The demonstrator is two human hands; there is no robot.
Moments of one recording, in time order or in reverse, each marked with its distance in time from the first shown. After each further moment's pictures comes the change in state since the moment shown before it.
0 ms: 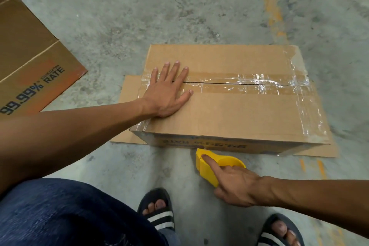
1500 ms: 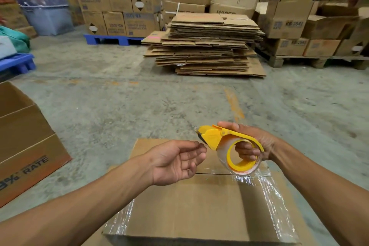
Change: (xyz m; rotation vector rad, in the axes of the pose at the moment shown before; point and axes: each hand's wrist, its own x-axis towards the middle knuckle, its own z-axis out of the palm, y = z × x) left_hand 0.005 0.093 -0.162 -2.014 -0.490 -0.514; right_hand -0.059 0.096 -0.266 1.451 0.181 -0.461
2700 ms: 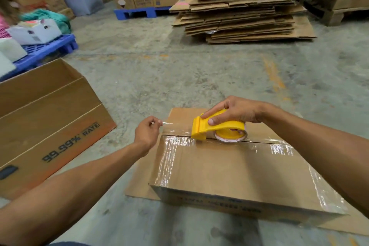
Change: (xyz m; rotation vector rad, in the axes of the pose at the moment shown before) left_hand 0.027 -0.016 -0.192 0.739 0.950 0.618; right_hand 0.104 0.024 0.053 -0.948 0.043 0.018
